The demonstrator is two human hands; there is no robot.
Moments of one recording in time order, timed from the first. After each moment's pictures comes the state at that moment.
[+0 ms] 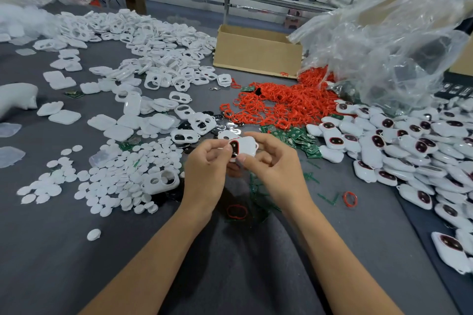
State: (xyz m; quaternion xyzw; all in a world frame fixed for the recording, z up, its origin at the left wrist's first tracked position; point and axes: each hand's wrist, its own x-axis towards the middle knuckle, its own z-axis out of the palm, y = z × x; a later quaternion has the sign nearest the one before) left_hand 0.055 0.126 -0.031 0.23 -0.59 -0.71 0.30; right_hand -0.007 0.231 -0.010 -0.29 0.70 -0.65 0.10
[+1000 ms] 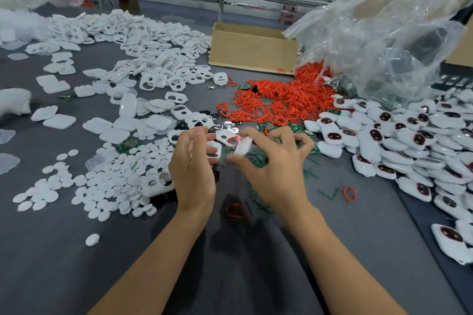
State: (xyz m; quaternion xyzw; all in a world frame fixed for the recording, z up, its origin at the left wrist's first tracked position) left_hand 0.057 0.124 -0.022 0.26 -0.55 -0.69 0.40; right_hand 0.001 0.226 -0.016 -0.37 0.83 -0.32 -0.27
